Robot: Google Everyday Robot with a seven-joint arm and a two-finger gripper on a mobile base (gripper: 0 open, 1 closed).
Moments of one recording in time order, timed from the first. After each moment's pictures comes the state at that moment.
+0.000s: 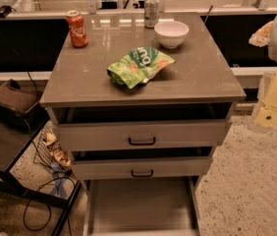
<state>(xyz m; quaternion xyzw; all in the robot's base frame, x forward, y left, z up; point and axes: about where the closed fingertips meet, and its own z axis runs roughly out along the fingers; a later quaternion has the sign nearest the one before) 0.430 -0.210 0.981 -0.60 0.78 -0.05 0.17</state>
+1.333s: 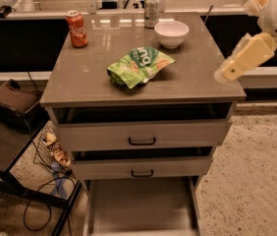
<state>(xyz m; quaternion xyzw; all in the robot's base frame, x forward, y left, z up) 0.526 -0.194 1.007 -0.52 0.76 0.03 0.39</state>
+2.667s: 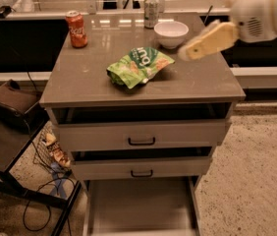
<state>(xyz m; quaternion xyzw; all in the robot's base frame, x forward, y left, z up) 0.578 -0.141 1.021 -0.44 0.73 0.11 0.51</state>
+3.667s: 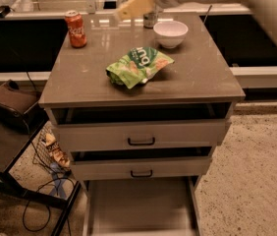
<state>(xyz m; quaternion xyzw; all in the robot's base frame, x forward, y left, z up) 0.734 -0.011 1.038 -0.42 0.70 0.11 0.57</state>
